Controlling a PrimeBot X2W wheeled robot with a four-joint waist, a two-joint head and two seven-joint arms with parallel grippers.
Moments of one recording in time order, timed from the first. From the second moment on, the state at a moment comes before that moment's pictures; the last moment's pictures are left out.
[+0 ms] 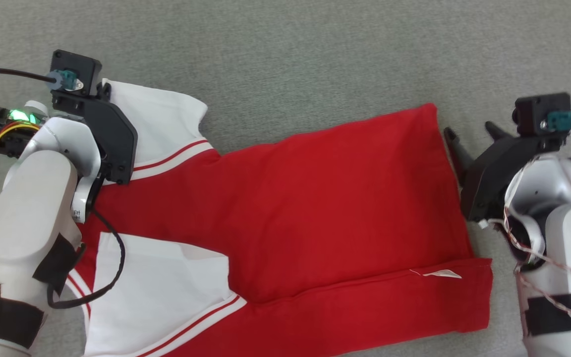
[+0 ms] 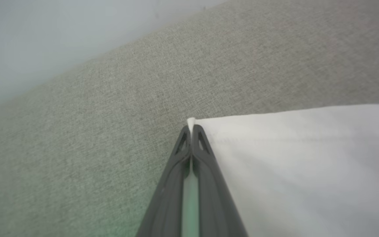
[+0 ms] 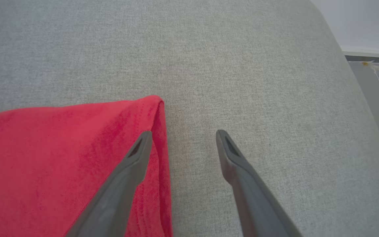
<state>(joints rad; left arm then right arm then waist) -0.98 0.39 -0.52 0.67 -0.40 0.02 0.36 -0.52 -0.15 -0.04 0.06 0.11 0.13 0.69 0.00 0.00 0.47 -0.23</state>
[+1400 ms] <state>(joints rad) -0.91 0.39 -0.40 0.56 -0.69 -0.11 0.17 -0.73 -0.26 0.09 0.39 0.13 0.13 0.66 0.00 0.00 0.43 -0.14</state>
